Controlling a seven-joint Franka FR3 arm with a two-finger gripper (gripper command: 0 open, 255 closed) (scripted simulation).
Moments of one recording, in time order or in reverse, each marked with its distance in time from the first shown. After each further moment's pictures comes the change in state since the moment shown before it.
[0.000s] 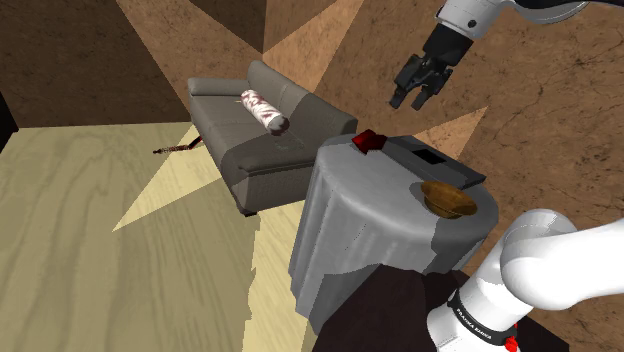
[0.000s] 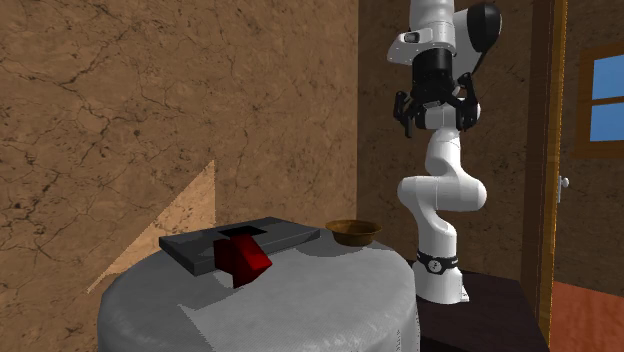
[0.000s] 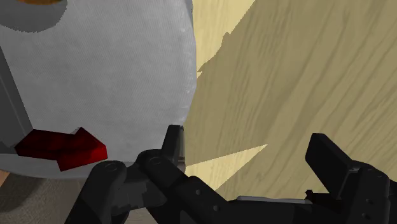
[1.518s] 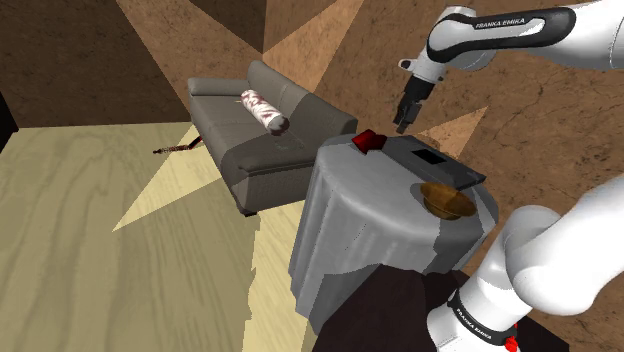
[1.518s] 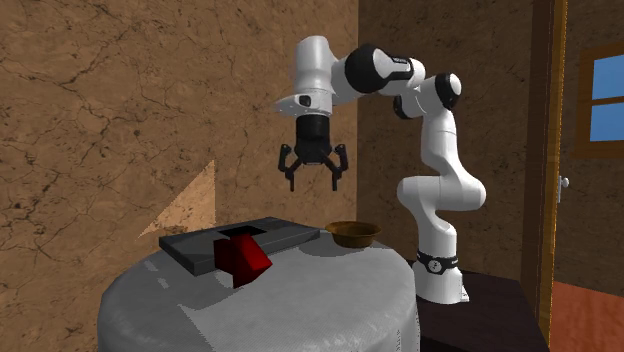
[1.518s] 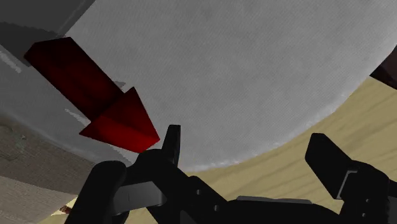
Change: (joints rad) arm 0.169 0.448 -0.593 0.136 -0.151 0.199 -1.139
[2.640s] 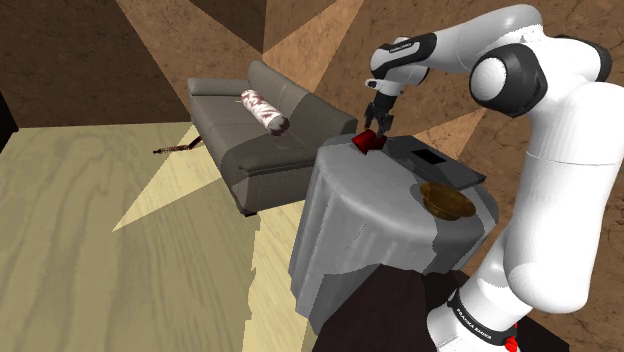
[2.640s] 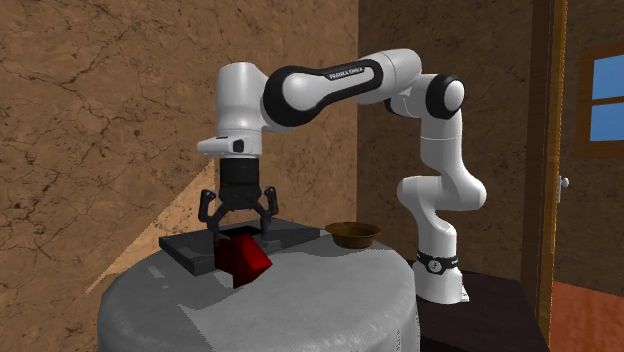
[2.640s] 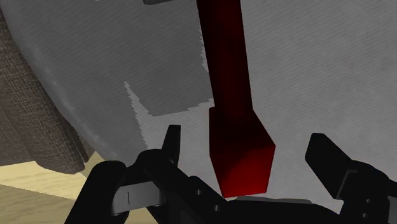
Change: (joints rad) arm -0.063 0.684 -0.116 0.447 0.361 0.039 -0.780
